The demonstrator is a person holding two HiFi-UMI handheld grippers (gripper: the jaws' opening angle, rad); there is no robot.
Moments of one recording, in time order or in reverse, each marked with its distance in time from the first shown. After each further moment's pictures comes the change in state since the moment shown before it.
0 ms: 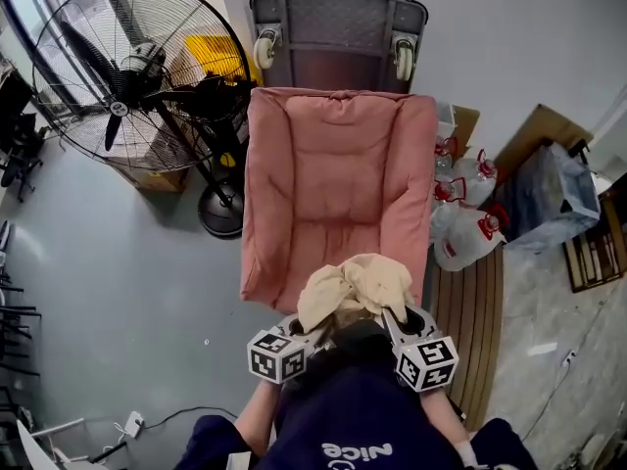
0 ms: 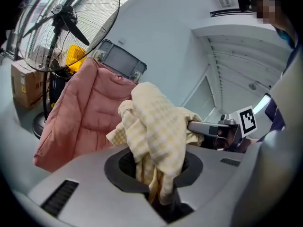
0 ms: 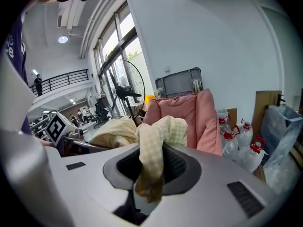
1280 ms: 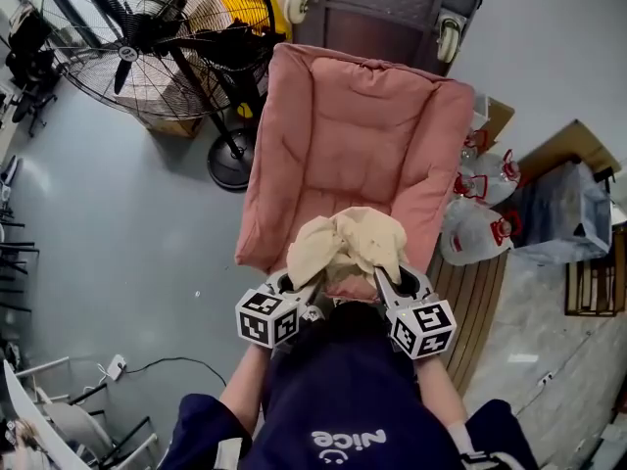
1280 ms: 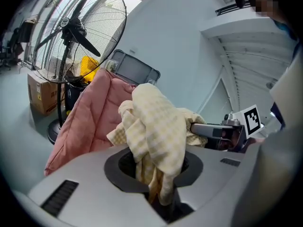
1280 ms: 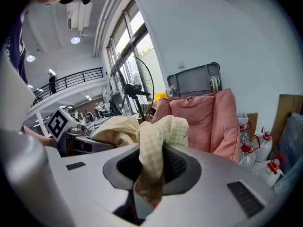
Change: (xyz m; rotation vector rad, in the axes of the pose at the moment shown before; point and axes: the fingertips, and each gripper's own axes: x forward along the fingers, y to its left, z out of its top) left arm 0.041 0.056 0.069 -0.040 -0.077 0.189; right arm 0.093 -0.031 0.054 -0.082 0.043 0.173
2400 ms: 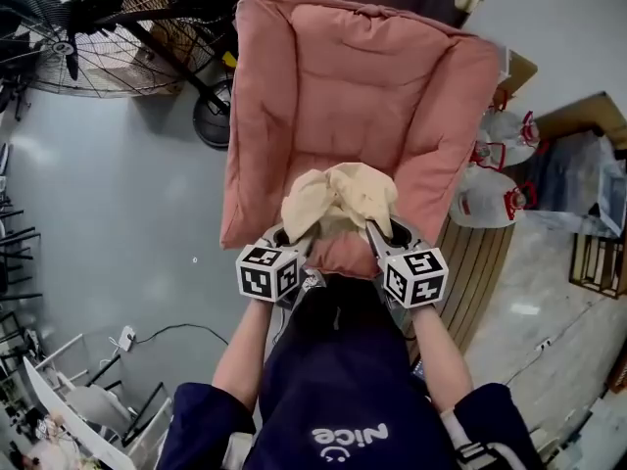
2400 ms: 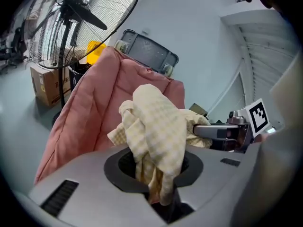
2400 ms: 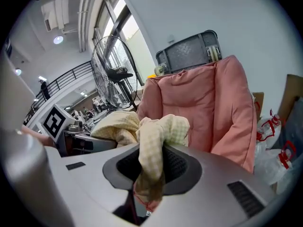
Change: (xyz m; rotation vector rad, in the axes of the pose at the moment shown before) left arm 0.135 0.092 0.009 -0.067 0.135 0.117; right arm 0.133 -0.103 -0.031 0.106 0.187 0.020
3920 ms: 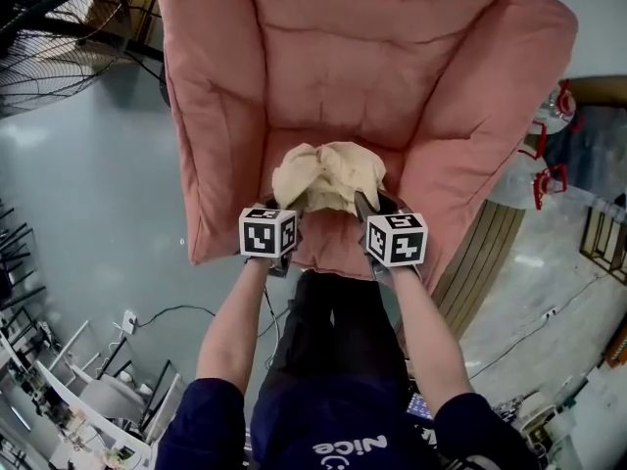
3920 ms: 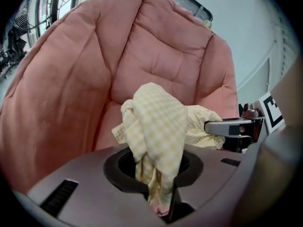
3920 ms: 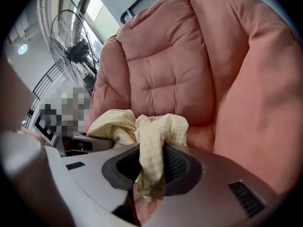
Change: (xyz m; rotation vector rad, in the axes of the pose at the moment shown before) left arm 0.198 0.154 -0.089 -0.066 0.330 0.165; right arm 0.201 -0.127 -0.126 0.217 0.258 -0.078
